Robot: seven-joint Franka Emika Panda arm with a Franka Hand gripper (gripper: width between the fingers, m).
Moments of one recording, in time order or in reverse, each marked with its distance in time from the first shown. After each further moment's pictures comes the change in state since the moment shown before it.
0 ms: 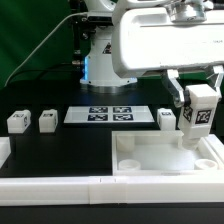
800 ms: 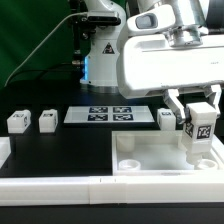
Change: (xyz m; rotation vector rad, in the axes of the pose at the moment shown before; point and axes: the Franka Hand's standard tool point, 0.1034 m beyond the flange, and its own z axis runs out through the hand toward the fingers) arm -0.035 -0.018 0.017 -0.005 0.092 0.023
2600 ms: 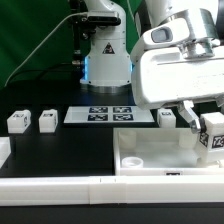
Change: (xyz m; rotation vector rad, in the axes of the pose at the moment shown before) arm -0.012 -0.024 0.015 0.027 -0.013 -0.020
